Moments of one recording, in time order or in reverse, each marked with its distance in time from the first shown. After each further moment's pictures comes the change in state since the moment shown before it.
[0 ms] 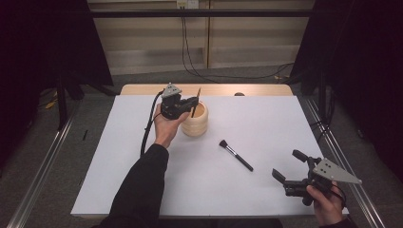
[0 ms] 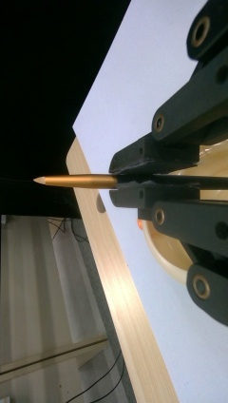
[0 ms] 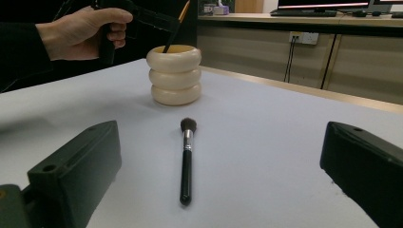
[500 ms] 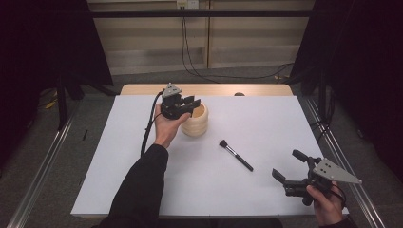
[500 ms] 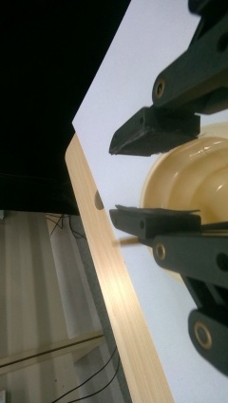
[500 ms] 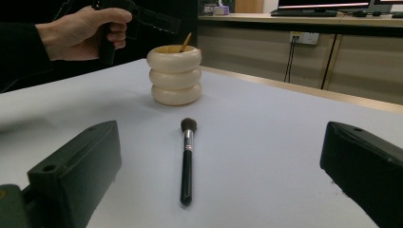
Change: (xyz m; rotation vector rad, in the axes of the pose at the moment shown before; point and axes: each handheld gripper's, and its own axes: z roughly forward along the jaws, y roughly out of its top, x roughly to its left) left arm -0.001 0.001 0.000 0.004 0.022 -0.017; right arm 0.000 0.000 0.000 0.000 0.001 -0.001
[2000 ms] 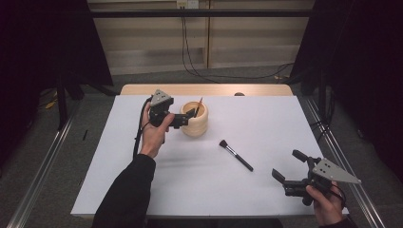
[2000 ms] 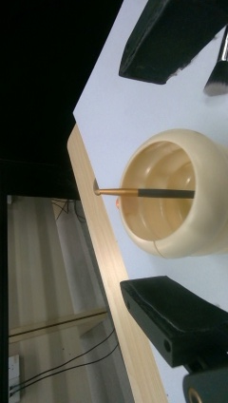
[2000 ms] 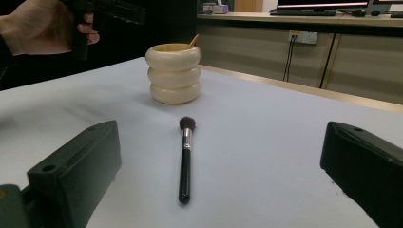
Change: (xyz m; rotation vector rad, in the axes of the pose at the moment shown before) left arm -0.005 -0.011 -0.047 -0.046 0.057 0.013; right arm 0.000 -0.001 0.001 0.003 -0.004 -0.007
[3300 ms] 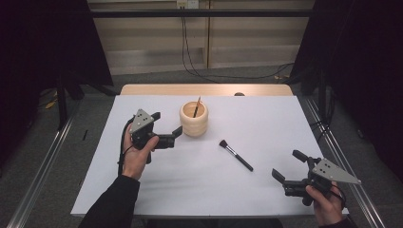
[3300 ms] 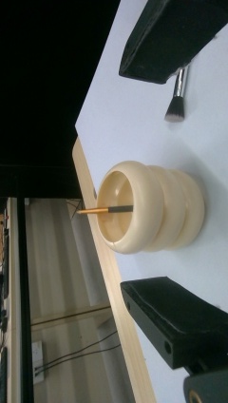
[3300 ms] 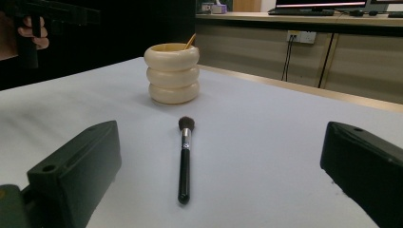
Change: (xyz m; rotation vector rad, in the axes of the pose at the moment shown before) left arm -0.018 -0.029 -0.072 -0.061 0.017 0.053; right arm 0.001 0.000 0.000 0.002 -0.009 0.001
